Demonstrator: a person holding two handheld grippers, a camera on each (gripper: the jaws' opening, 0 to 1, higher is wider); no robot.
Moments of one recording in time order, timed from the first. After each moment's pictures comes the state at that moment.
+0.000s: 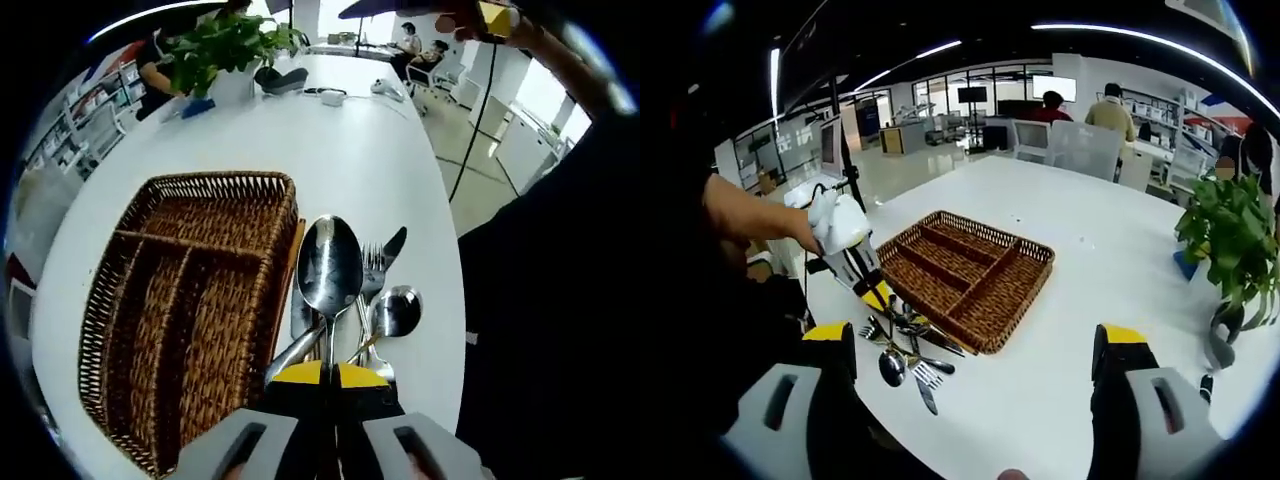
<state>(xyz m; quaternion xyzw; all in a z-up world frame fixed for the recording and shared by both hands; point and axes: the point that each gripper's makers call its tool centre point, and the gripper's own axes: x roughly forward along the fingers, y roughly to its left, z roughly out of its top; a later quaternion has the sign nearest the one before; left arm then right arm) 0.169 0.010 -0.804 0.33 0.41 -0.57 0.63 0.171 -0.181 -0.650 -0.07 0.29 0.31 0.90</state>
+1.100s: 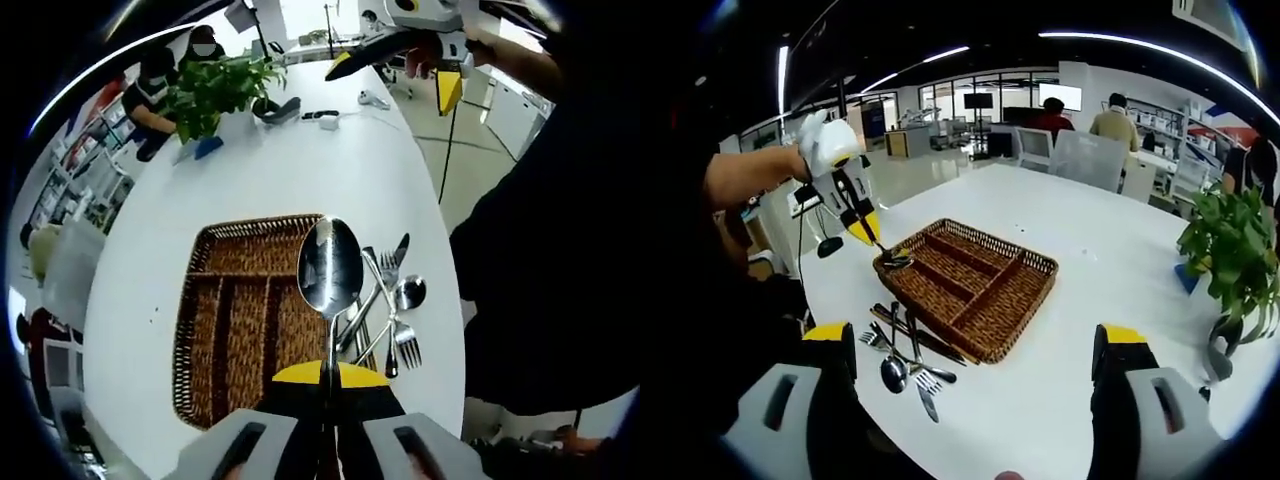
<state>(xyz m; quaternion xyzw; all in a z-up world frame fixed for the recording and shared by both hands) 0.211 0.043 -0.698 0.41 0.35 -0.57 0.62 0.171 -0.174 -0.640 -0.08 0.28 0.32 0.90</state>
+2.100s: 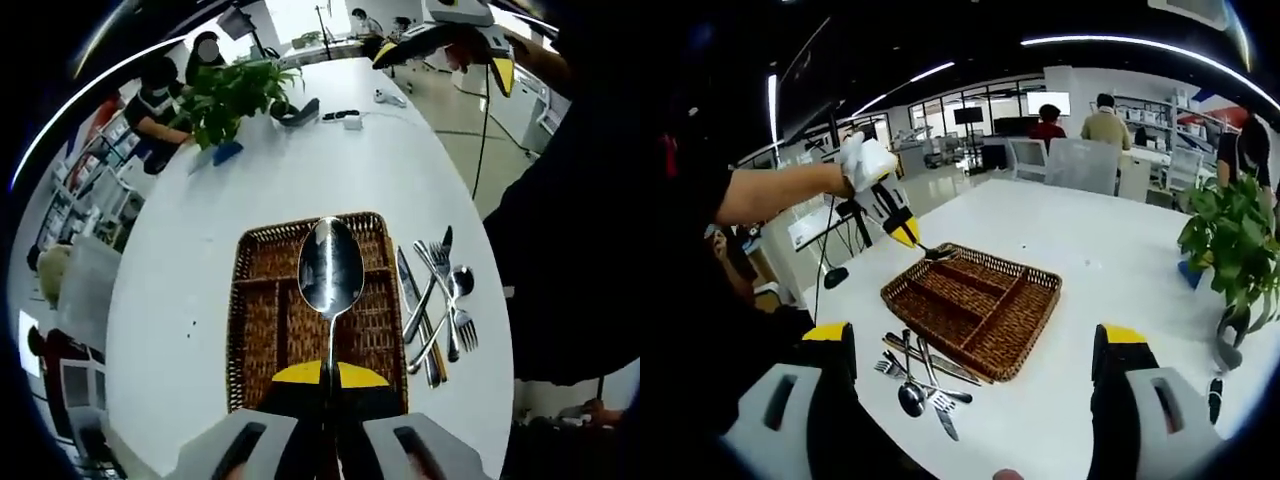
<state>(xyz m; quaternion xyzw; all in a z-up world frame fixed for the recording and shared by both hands) 0.298 0.044 -0.681 0.44 0.32 -0.57 0.62 0.181 -0.165 -0.612 -0.03 0.26 0.31 0.91</state>
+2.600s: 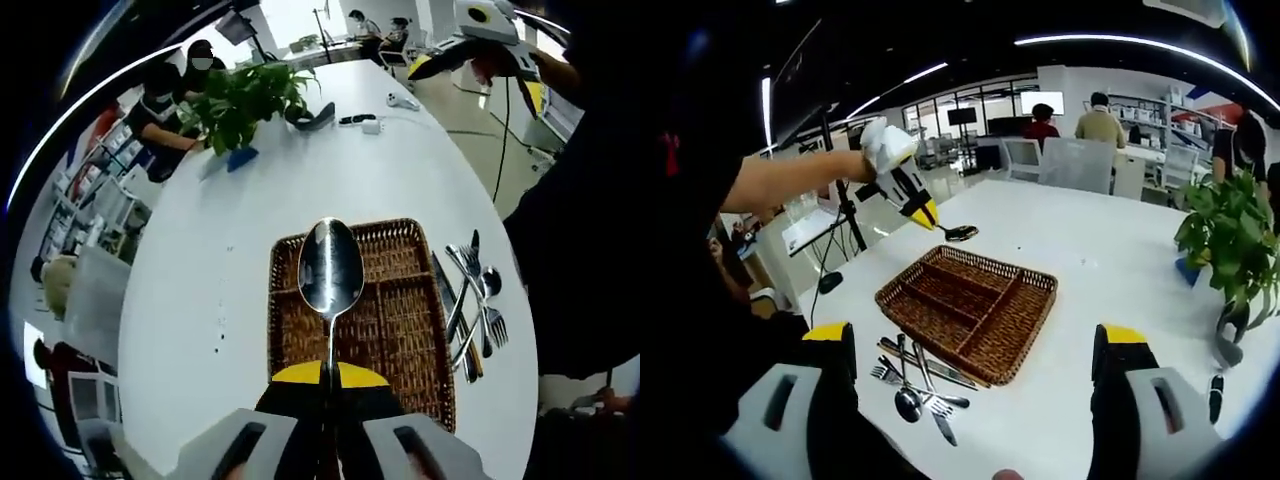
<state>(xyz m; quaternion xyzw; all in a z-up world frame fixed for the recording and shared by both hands) 0.358 0.030 -0.668 0.45 0.30 -0.57 0.62 0.190 -0.167 -0.614 -0.02 0.26 0.30 0.92</state>
